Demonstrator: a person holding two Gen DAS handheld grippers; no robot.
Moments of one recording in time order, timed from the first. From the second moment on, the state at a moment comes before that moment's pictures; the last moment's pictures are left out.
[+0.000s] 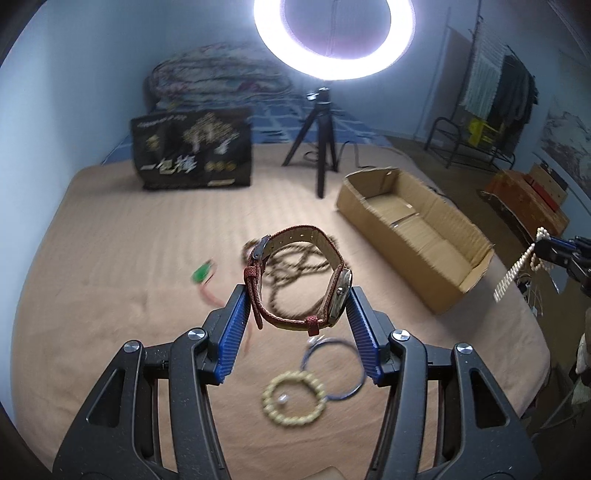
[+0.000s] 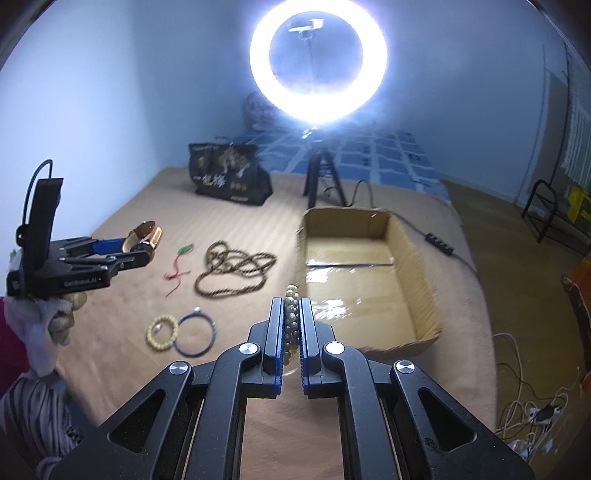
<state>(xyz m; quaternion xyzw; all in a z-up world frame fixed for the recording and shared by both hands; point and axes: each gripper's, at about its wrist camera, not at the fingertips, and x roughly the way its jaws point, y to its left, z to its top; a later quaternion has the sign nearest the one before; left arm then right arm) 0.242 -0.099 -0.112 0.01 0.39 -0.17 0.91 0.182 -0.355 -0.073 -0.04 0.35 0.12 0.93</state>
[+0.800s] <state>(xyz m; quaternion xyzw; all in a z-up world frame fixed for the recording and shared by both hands) 0.354 -0.253 -0.146 0.05 0.41 -0.25 0.87 0.261 -0.419 -0.117 -0.03 0.38 0.07 0.92</state>
